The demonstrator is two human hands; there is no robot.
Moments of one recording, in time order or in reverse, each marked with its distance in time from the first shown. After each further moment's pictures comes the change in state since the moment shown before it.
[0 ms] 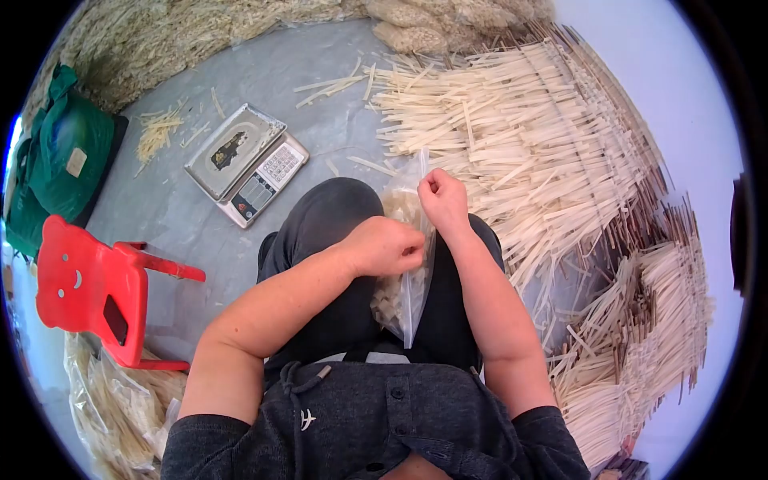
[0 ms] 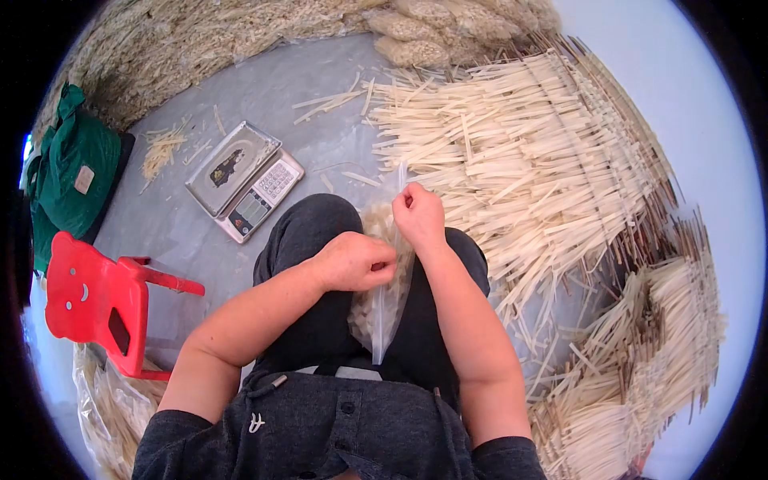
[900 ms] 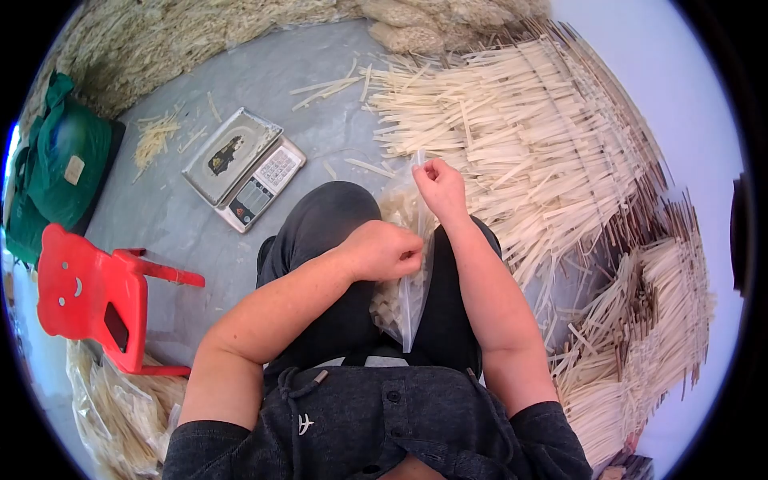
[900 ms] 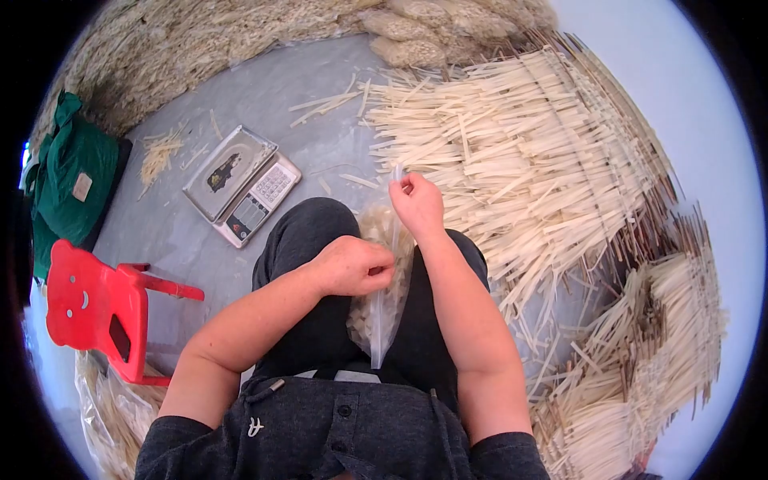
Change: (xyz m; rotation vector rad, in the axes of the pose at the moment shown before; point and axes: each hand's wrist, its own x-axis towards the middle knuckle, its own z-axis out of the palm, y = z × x) left_hand 0.002 -0.003 0.003 -0.019 0.006 0.035; right_hand 0.025 0.007 0.005 0.016 0.040 0.019
